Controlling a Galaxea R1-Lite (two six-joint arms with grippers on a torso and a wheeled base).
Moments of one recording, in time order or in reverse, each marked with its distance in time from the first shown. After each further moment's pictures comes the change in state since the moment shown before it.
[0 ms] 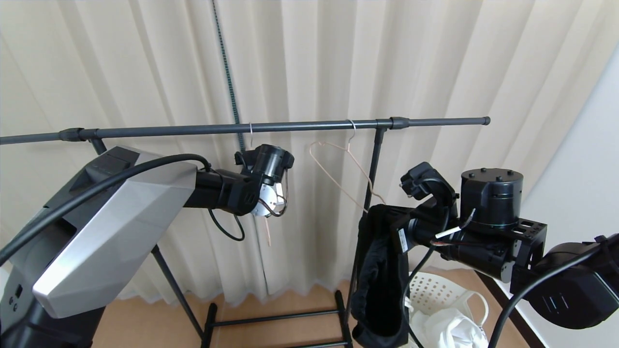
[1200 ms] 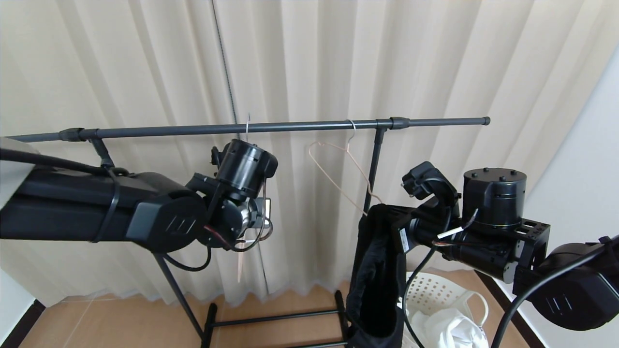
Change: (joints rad) left arm -0.127 -0.457 0.532 -0.051 -0.015 0.127; right arm 0.001 -0.009 0.006 -0.001 -0.002 0.001
